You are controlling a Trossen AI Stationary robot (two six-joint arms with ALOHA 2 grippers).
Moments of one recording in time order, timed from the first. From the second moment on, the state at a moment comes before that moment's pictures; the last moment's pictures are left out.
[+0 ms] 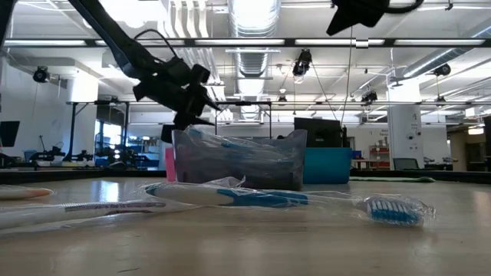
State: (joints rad) left arm 0.78 1.62 0.96 -0.07 0.91 -0.80; right arm 0.50 1.74 1.47 -1.56 1.23 1.01
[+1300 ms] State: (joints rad) left arm 0.79 0.78 0.96 -0.07 0.85 -0.68; right arm 0.40 1.74 1.84 -0.88 0.92 0.03
